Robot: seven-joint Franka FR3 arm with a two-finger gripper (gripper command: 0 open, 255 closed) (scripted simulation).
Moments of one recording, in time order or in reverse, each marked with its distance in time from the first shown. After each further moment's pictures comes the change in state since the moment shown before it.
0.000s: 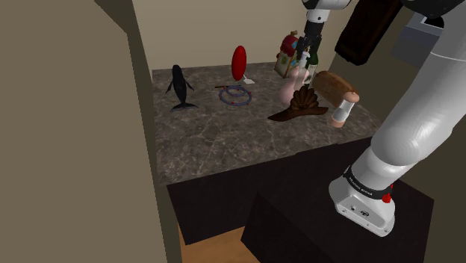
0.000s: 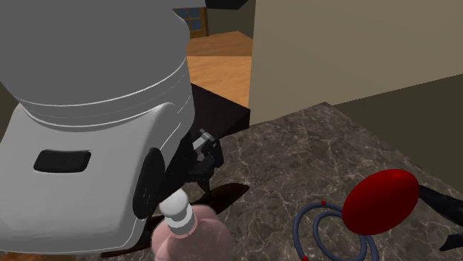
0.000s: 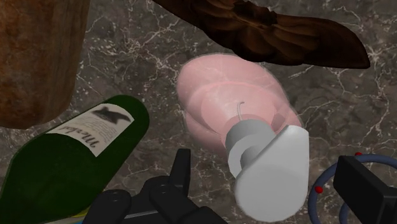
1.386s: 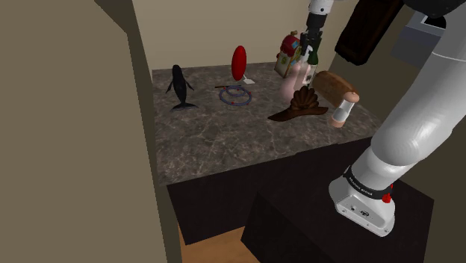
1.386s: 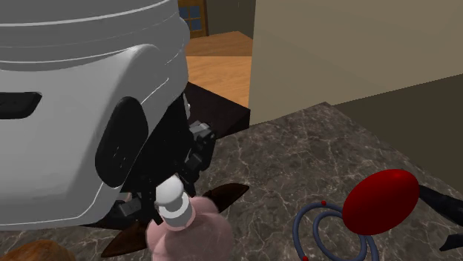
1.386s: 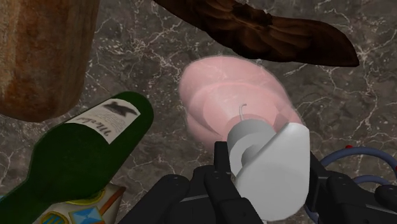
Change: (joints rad) arm 0.000 -0.012 -0.002 0.063 -0.006 -0.074 0.003
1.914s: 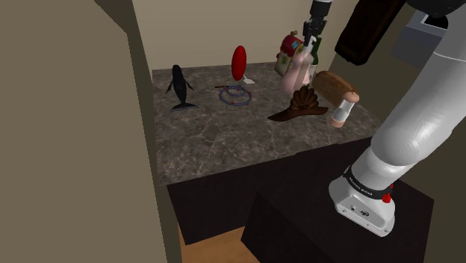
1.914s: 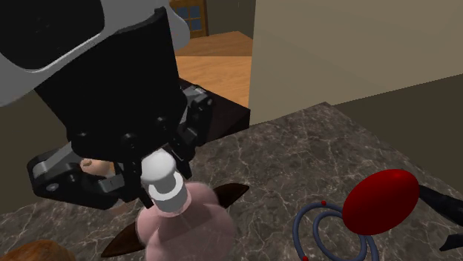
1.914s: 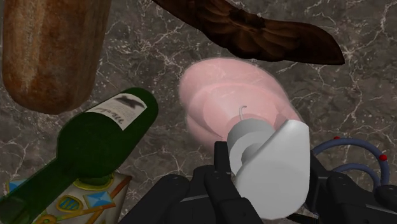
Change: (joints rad) arm 0.000 -0.011 -0.001 0.099 -0.005 -0.109 0.004
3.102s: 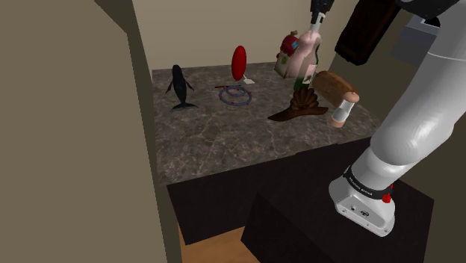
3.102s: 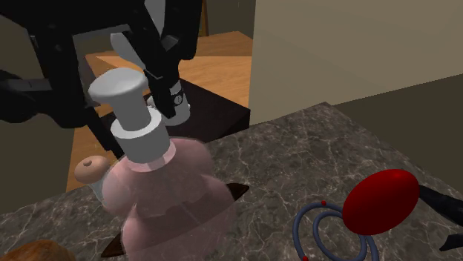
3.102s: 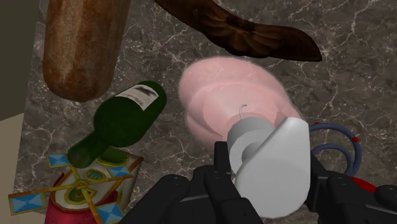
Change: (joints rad) arm -0.017 0.046 -0.007 0.299 0.017 -0.257 -0.010
